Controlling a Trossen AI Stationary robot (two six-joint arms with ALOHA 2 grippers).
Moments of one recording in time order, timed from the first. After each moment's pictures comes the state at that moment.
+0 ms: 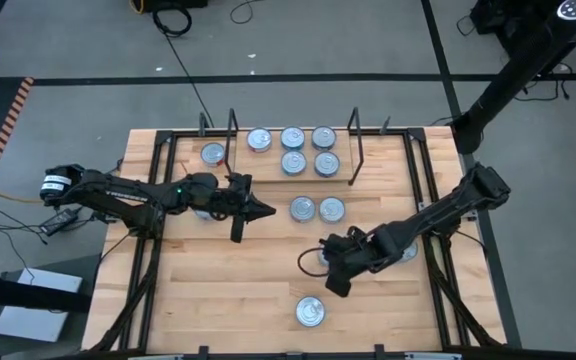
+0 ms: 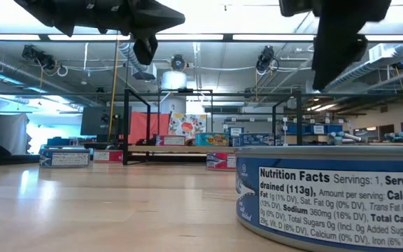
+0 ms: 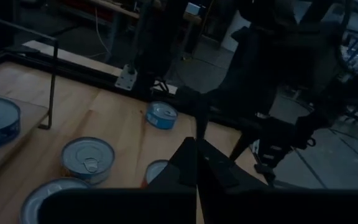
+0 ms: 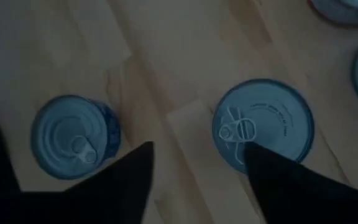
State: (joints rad) left arm 0.00 1.18 0.63 0.44 0.12 -0.35; right arm 0.44 1.63 1.21 -0.77 0.19 0.92
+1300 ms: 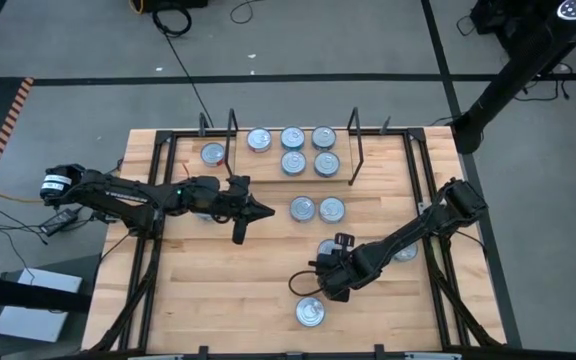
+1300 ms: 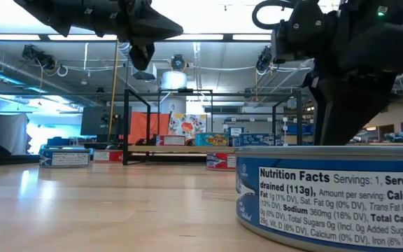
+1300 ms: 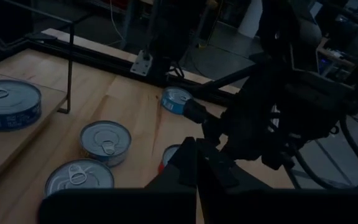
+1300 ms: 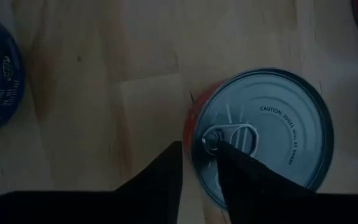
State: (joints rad) left arm -0.01 1.18 0.63 0.37 0.05 -0.33; right arm 0.49 1.86 1.21 -0.76 0.27 0.63
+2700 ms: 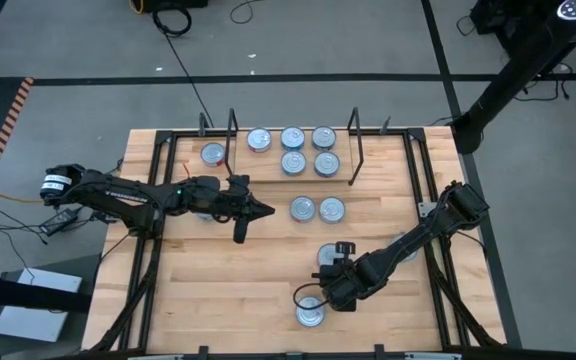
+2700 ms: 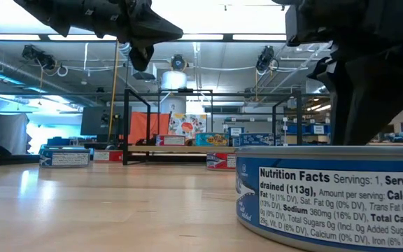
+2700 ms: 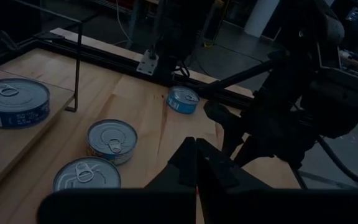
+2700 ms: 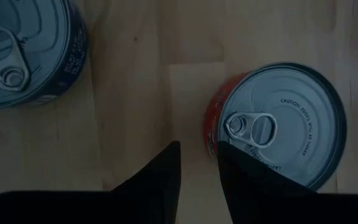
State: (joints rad) left arm -0.01 1.18 0.63 0.36 0.03 -0.32; right arm 0.55 1.86 1.24 -0.79 0.27 0.60
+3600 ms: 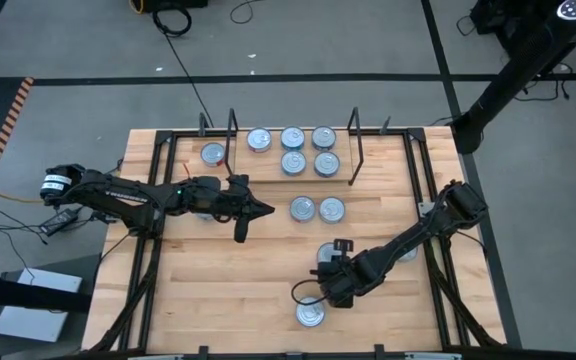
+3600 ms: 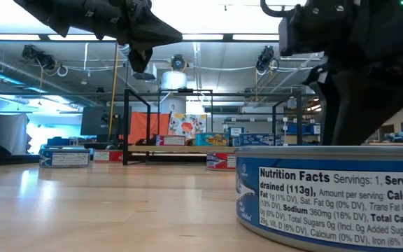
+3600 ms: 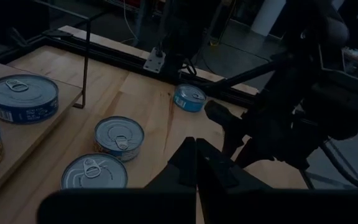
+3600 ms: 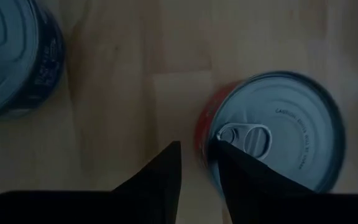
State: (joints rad) left arm -0.01 1.18 0.63 0.34 0.01 -0.33; right arm 0.52 1.86 1.21 -0.74 0.28 0.59
